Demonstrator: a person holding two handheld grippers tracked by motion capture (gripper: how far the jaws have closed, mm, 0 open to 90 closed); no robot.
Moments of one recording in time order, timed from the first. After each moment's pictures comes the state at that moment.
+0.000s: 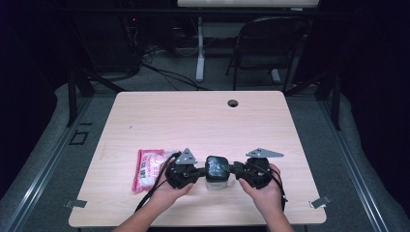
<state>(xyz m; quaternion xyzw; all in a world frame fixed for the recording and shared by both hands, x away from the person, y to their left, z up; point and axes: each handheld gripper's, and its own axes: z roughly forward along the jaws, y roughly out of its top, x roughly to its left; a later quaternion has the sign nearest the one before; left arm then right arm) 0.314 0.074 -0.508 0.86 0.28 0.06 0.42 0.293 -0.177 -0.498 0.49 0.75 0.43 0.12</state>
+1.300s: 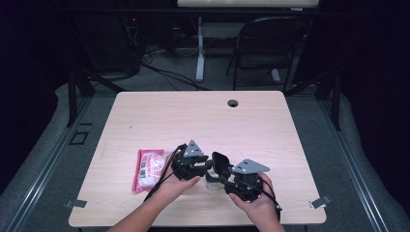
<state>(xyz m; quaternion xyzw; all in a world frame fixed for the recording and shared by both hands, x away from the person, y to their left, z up) 0.333 0.057 -0.502 0.86 0.29 0.11 0.41 0.263 -0.148 -0.498 0.41 0.79 0.41 0.19</state>
